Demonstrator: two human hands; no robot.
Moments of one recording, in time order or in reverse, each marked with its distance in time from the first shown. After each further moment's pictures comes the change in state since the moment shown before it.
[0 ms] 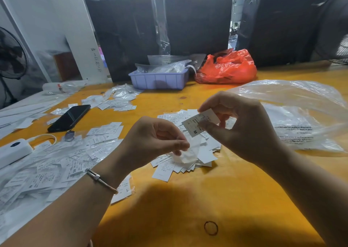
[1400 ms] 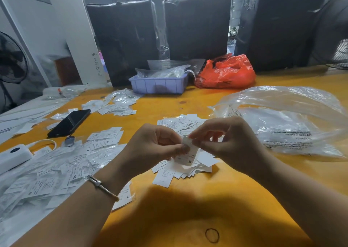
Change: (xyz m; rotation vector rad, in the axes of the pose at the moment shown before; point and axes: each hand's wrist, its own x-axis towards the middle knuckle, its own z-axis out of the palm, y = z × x) left_hand 0.002 -0.004 0.000 -0.026 0.011 -0.125; right_hand -0.005 0.014 0.012 0.118 -0.156 0.130
